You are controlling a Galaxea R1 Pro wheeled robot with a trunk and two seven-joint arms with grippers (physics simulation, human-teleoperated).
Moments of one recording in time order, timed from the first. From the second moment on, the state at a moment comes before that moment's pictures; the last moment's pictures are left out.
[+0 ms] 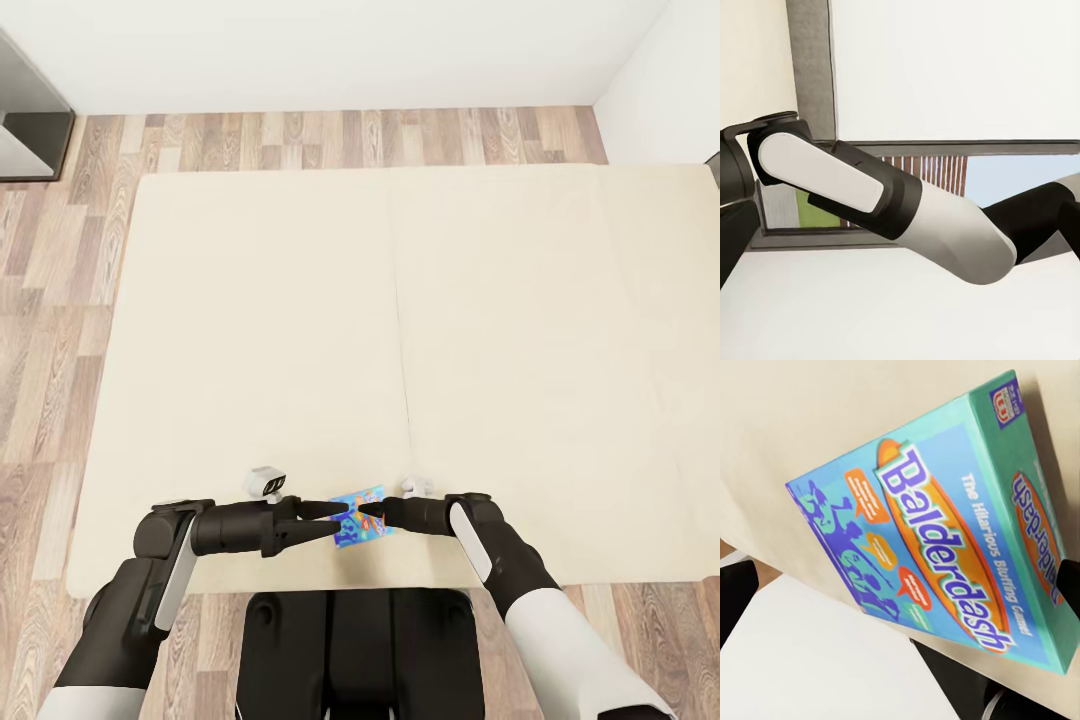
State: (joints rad) left arm -0.47 0.00 0.01 -1.44 0.16 0.94 -1.50; right arm -0.71 0.09 0.08 -0.79 -0.27 0.75 0.47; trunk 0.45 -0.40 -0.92
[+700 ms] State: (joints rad) left arm -0.47 0.00 0.01 -1.44 0.16 0.94 -1.50; right arm -0.71 0.09 0.08 -0.79 -0.27 0.75 0.47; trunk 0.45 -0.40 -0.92
